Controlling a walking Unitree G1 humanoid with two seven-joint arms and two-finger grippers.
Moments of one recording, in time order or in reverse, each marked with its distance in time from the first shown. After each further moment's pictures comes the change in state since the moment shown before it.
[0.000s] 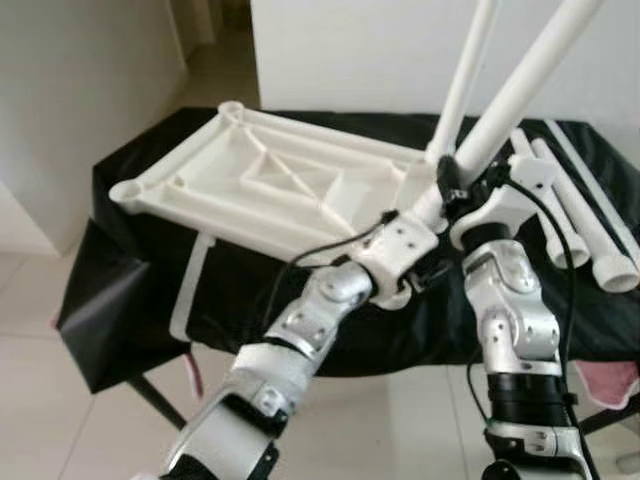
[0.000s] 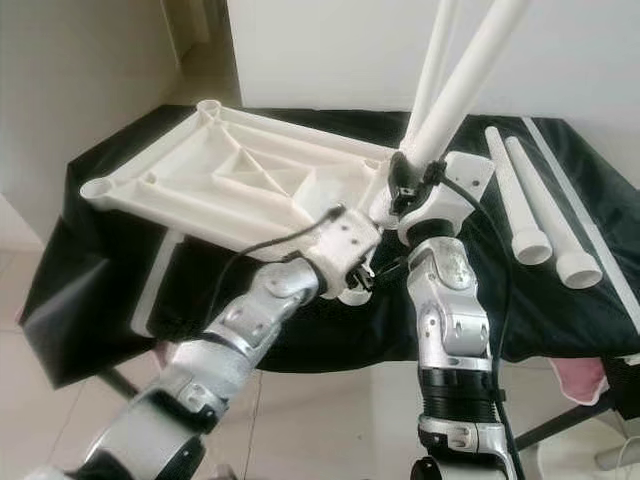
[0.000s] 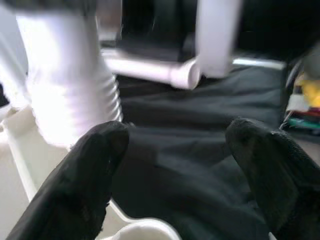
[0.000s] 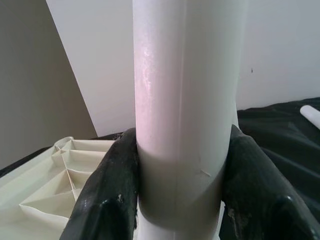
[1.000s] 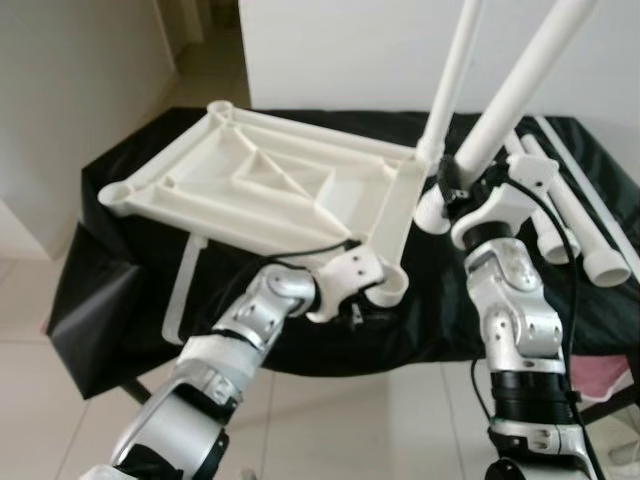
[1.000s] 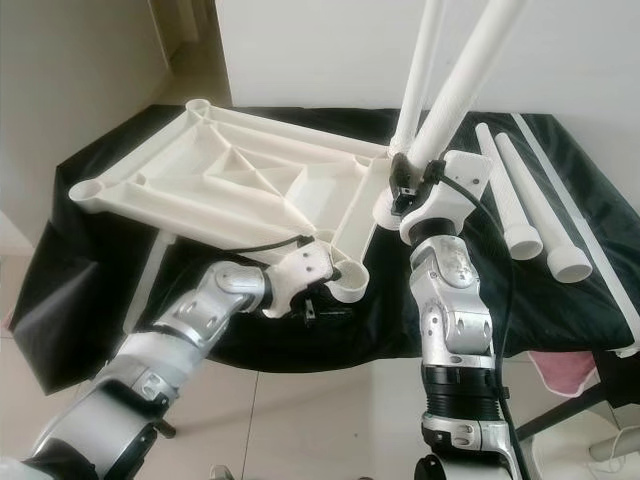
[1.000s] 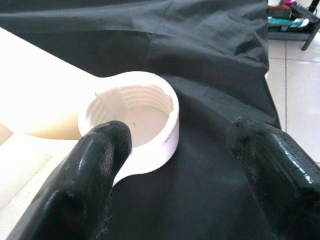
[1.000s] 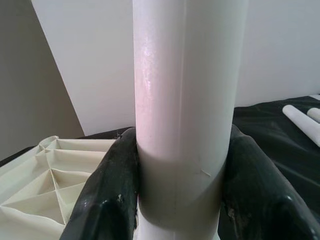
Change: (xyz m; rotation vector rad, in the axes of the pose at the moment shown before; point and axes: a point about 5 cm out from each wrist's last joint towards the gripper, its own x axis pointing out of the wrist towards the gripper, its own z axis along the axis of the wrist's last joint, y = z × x) left arm -0.038 0.021 -0.052 0.061 0.392 -0.173; right arm 0.001 -0.004 0.001 -0.019 0.012 -0.012
